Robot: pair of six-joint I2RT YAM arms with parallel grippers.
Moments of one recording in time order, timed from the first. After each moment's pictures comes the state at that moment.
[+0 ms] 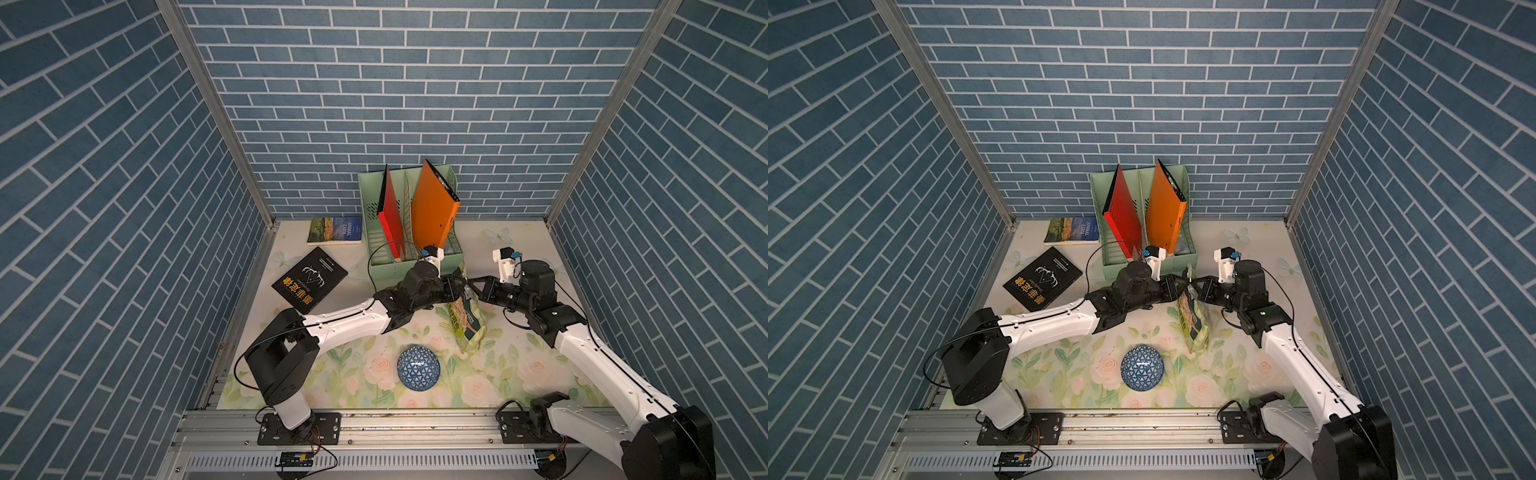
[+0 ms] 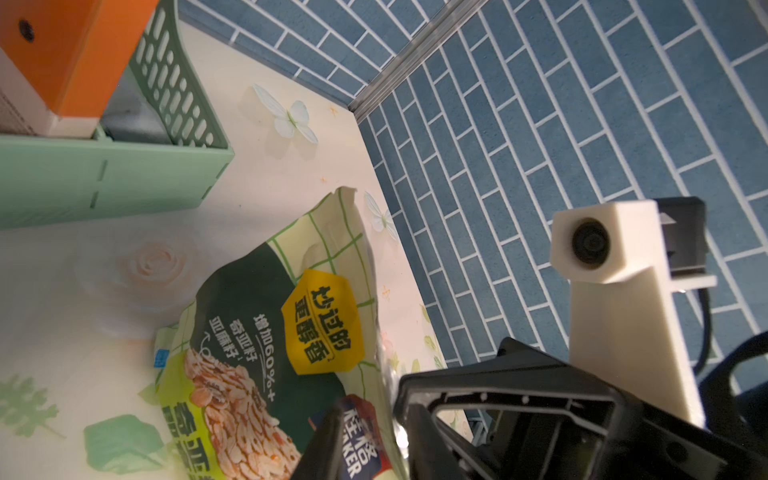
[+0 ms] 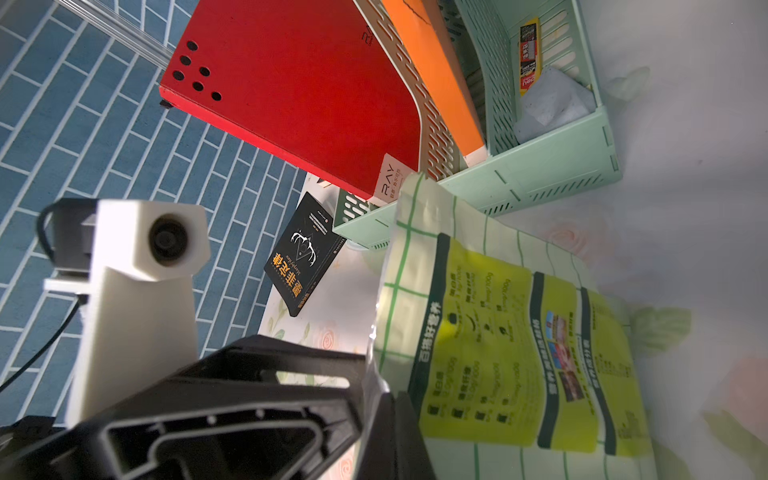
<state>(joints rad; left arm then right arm) -0.92 1.70 1.14 0.22 0.09 -0.90 0.35 1.05 0.74 -0.17 -0.49 0.61</state>
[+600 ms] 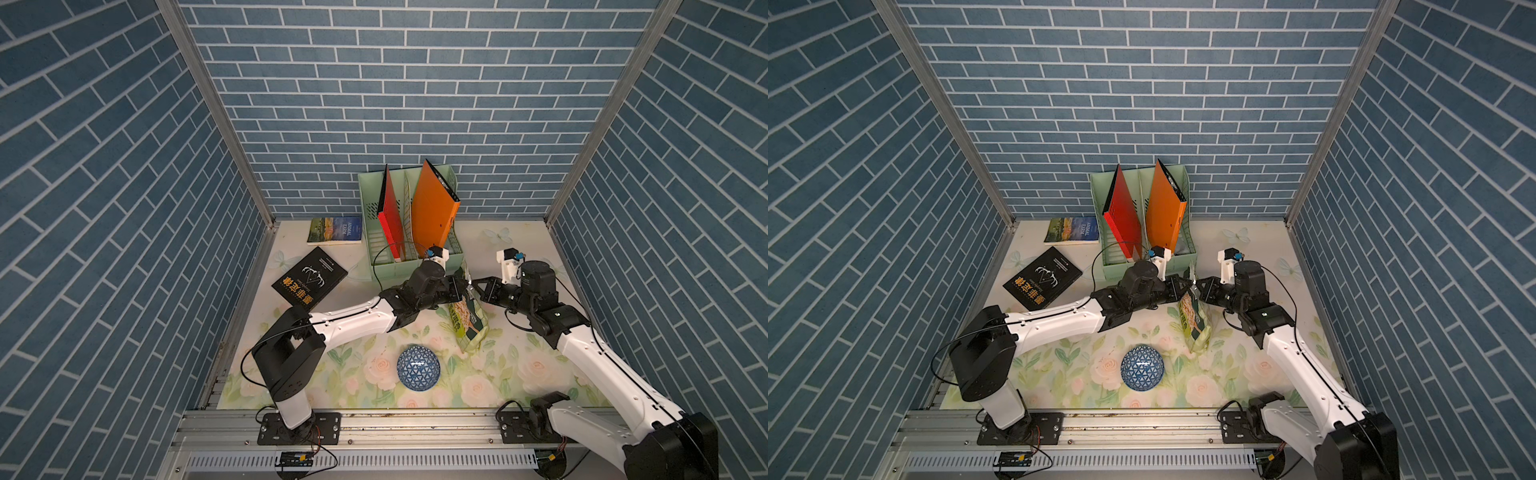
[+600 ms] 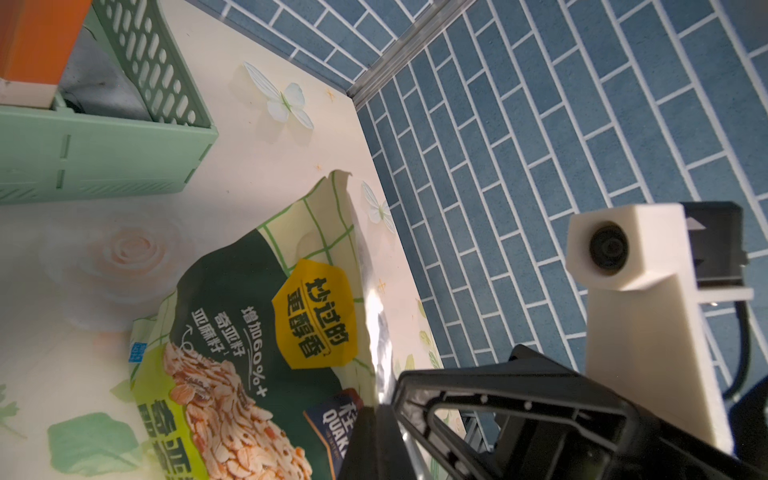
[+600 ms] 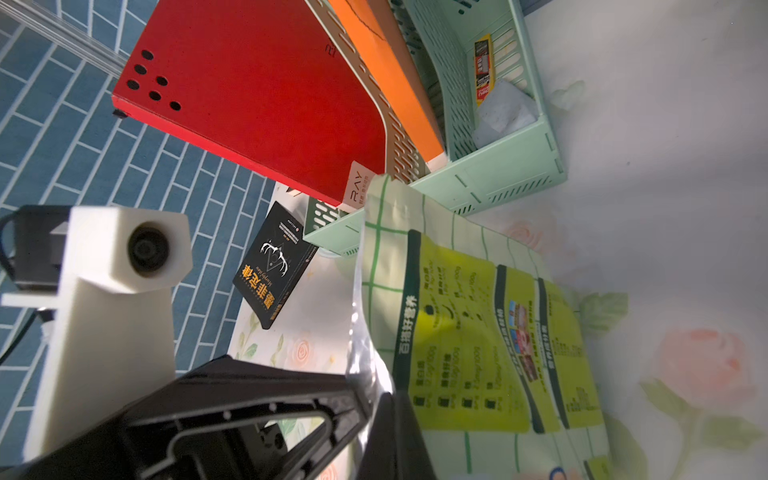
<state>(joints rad) -0.93 1.72 1.18 0.18 0.07 -0.93 0.36 1.03 0.77 -0.29 -0.34 0.59</state>
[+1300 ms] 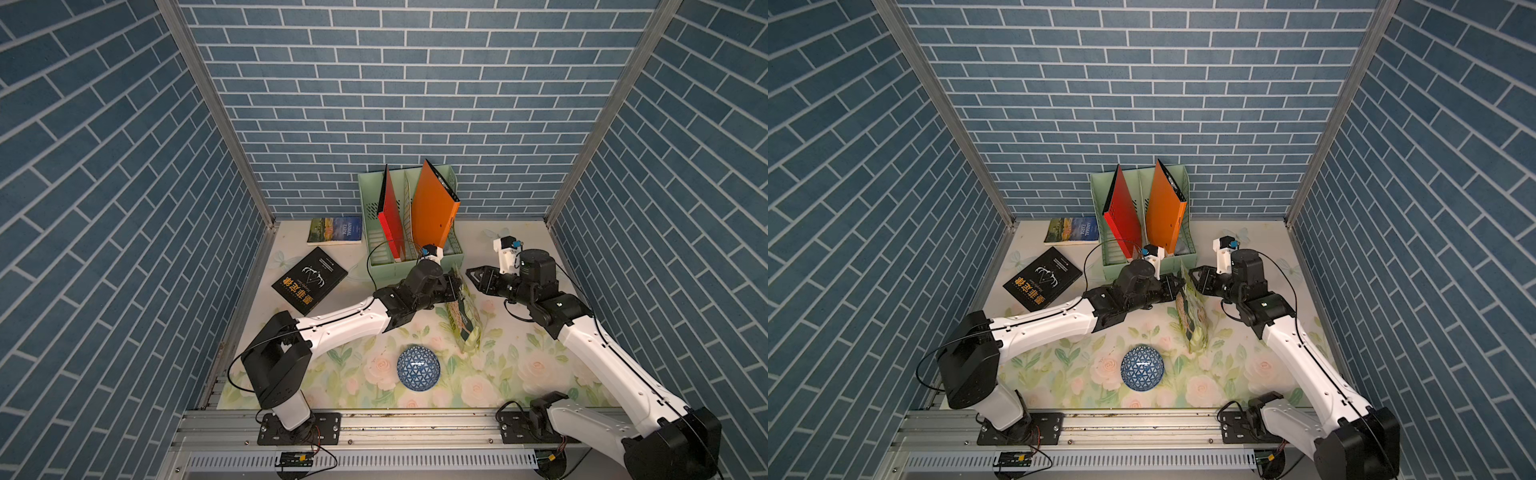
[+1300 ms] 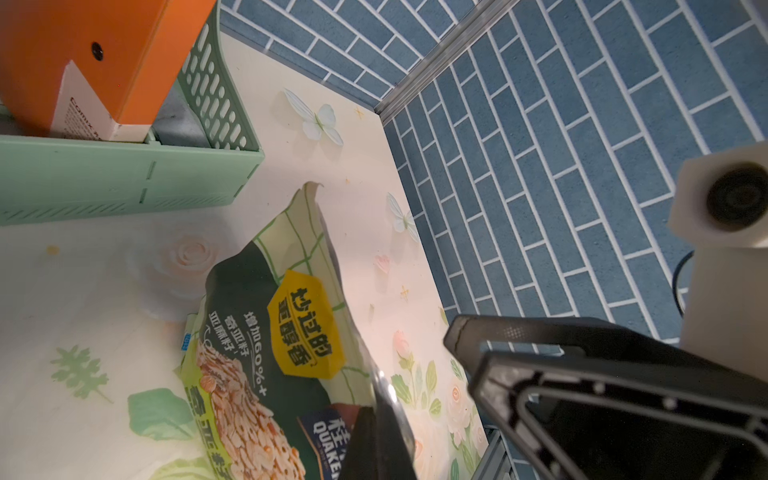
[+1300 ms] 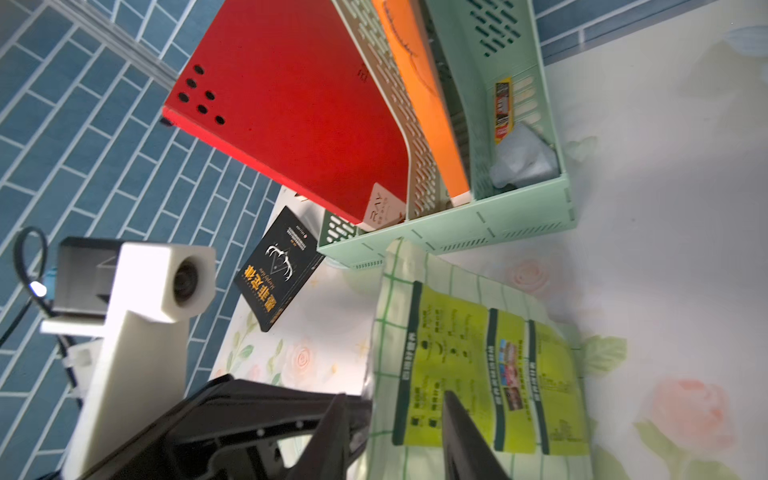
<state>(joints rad) -0.94 1.66 1.19 0.07 0.01 -0.91 0.41 1.07 0.90 -0.33 -0.35 0.53</state>
